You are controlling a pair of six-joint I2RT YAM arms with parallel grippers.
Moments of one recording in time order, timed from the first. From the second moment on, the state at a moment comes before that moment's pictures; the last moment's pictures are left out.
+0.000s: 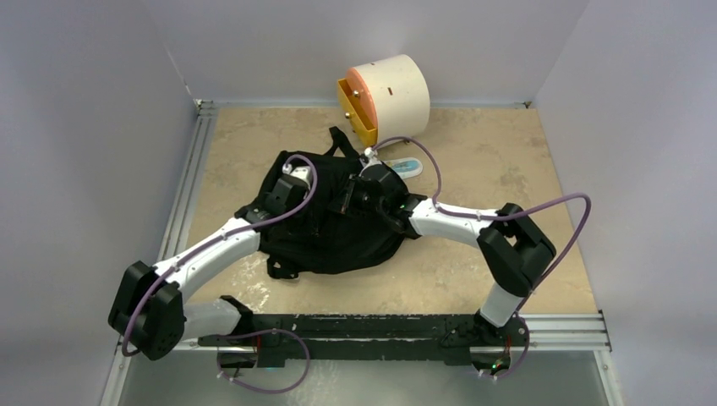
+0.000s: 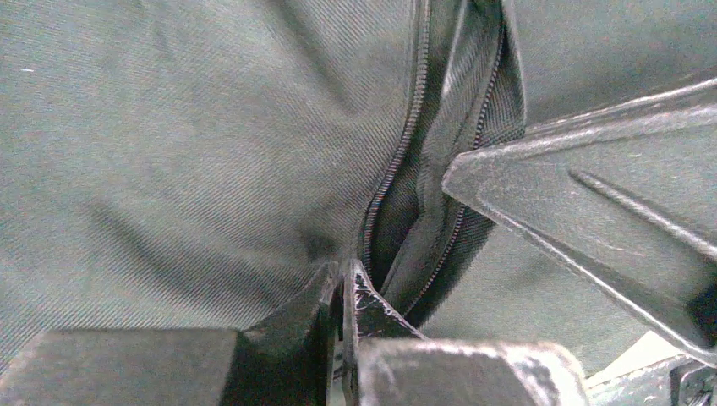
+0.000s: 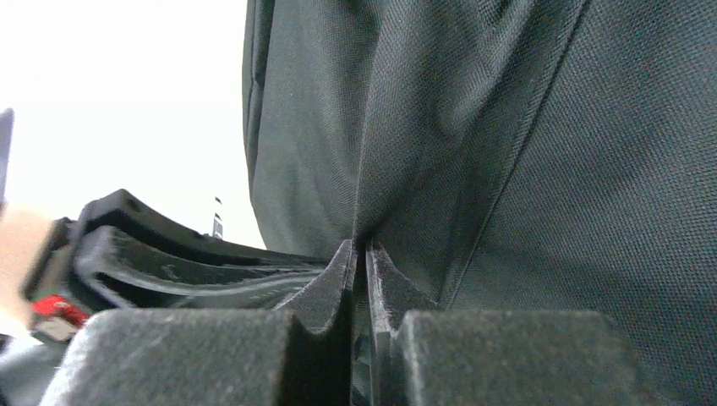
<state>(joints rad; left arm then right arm) -0.56 1.24 0.77 -0.38 -0.04 -0.53 0.82 1.71 1.03 0.16 -0.13 0.97</state>
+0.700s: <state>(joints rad) -0.51 0.97 0.76 -0.65 -0.17 -0.76 0.82 1.48 1.07 0.12 0.04 0.45</state>
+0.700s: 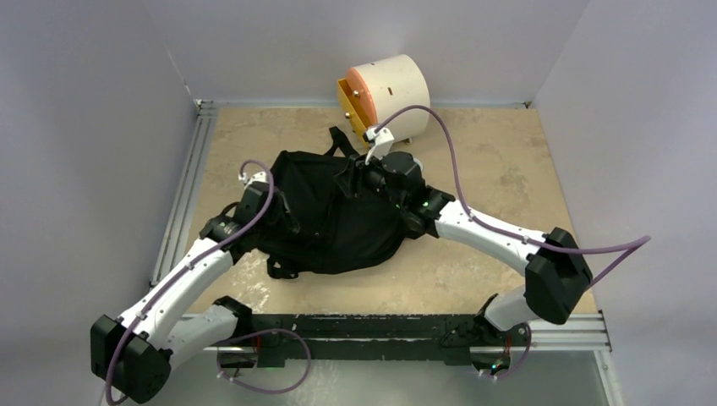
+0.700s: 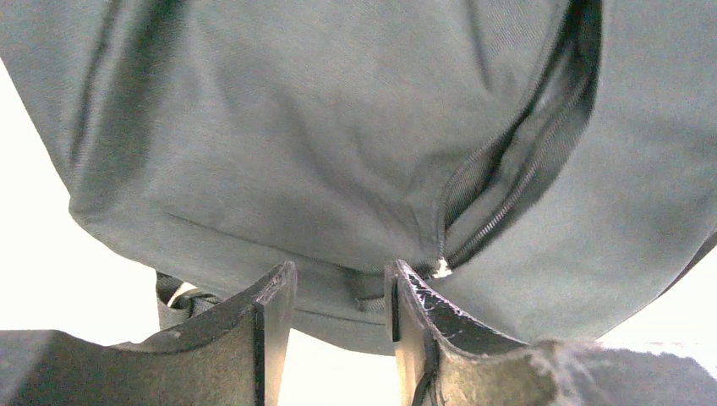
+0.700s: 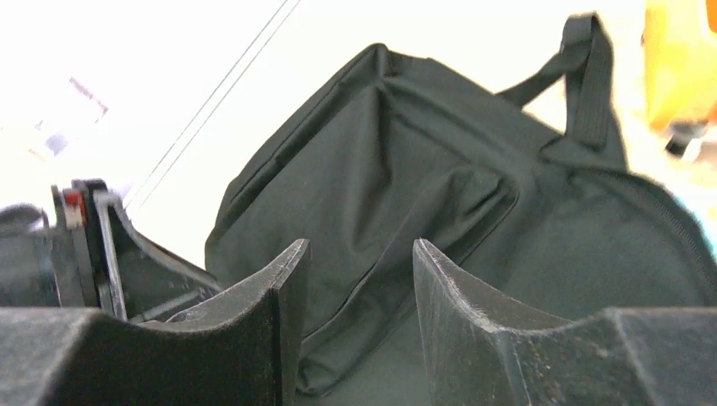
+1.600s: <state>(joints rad) -0.16 0.94 0.77 -0.67 0.04 -0.67 1.17 1.59 1.09 -0.04 -0.27 -0.96</state>
